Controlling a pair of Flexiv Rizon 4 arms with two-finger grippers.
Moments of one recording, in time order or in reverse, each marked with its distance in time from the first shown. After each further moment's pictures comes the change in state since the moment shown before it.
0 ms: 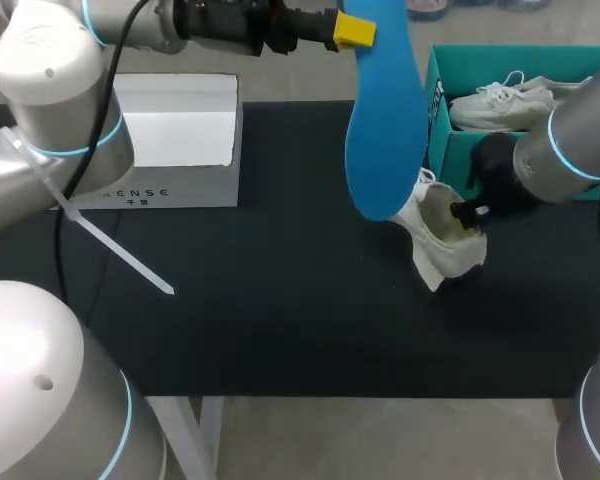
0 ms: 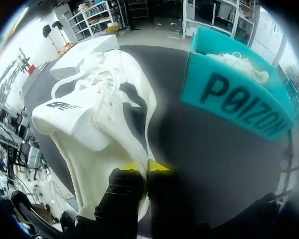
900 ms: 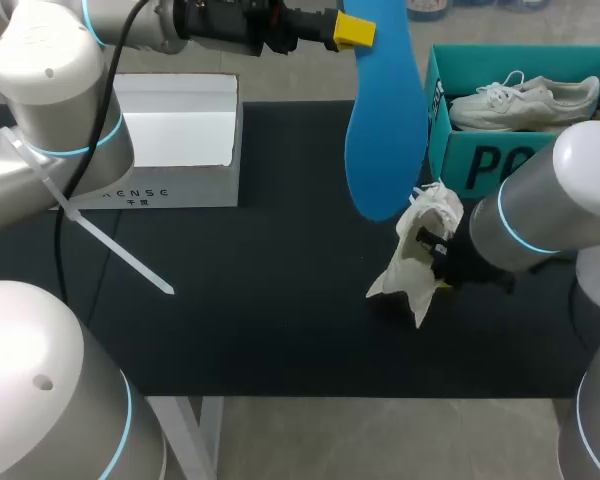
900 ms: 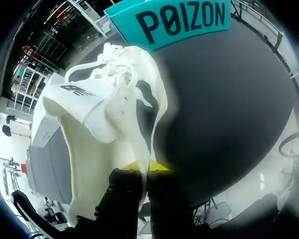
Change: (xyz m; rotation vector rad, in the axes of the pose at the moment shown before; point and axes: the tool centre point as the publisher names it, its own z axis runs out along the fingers) left arm 0.000 0.000 0.000 0.000 0.000 0.000; right arm 0.070 -0.063 0.021 -0.004 -0.059 0.749
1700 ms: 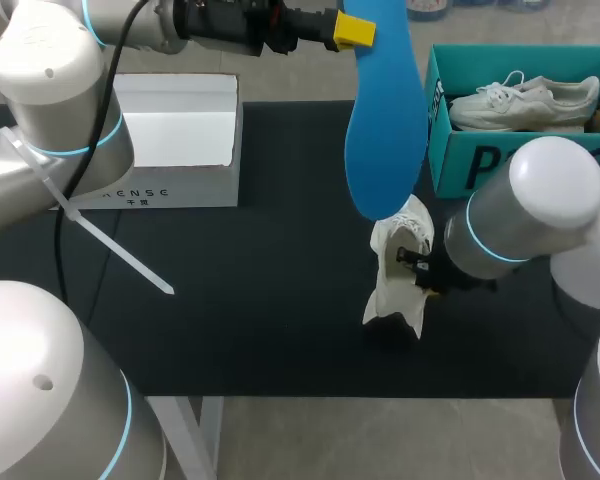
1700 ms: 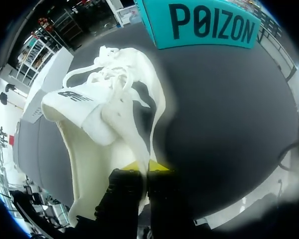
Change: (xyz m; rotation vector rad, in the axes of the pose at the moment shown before) left arm 0.000 0.000 0.000 0.000 0.000 0.000; right arm 0.000 -0.003 0.037 -0.006 -0.050 -0.214
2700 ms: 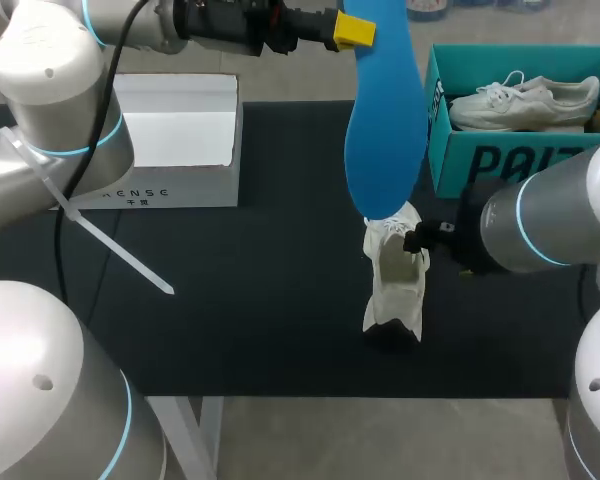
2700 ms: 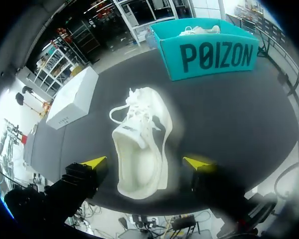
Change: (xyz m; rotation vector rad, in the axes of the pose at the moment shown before) left arm 0.000 0.000 0.000 0.000 0.000 0.000; right arm 0.017 0.017 -0.089 -0.149 0.144 -0.040
